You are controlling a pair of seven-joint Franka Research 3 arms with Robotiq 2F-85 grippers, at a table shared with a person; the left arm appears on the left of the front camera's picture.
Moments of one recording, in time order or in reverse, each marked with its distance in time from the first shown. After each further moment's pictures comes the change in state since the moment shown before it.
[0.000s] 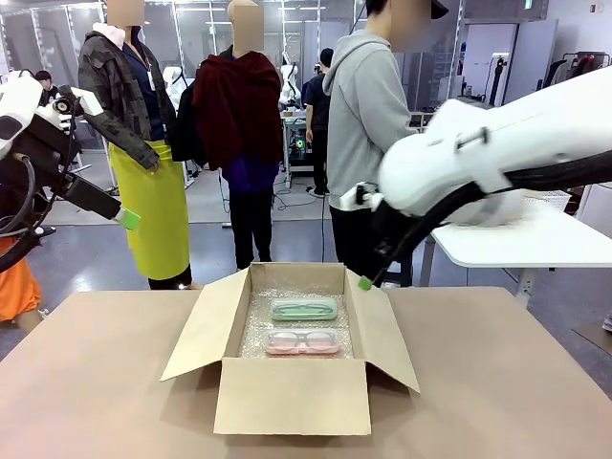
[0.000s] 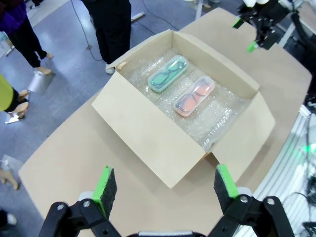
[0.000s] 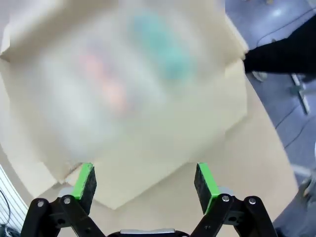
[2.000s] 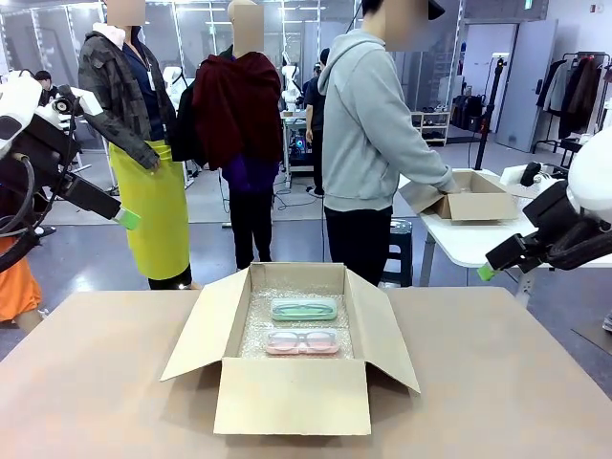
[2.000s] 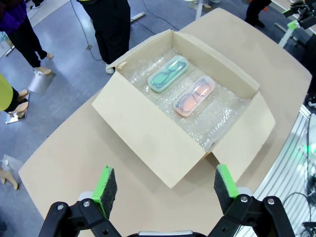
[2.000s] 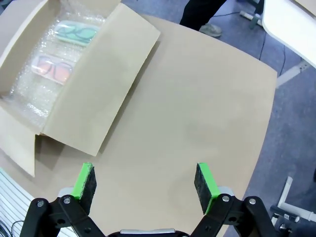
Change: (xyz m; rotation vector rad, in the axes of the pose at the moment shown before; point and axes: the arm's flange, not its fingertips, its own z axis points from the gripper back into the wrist) left arm 0.000 0.000 0.000 0.000 0.000 0.000; right arm -0.171 -0.035 0.115 -0.130 -0.173 -0.489
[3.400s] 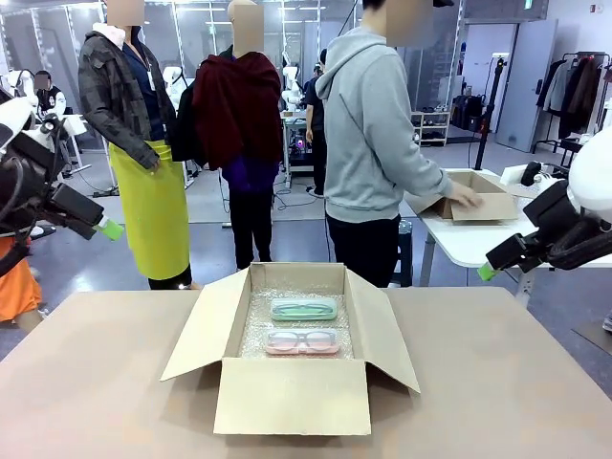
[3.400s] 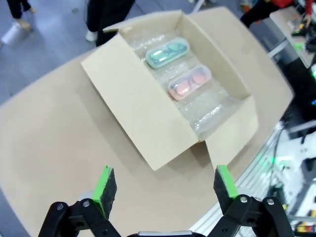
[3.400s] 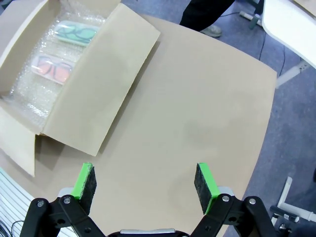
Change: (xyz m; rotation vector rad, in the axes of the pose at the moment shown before) left arm -0.039 0.072 -0.019 -0.153 0.082 0.320; right arm 0.000 0.000 0.001 0.000 -0.001 0.001
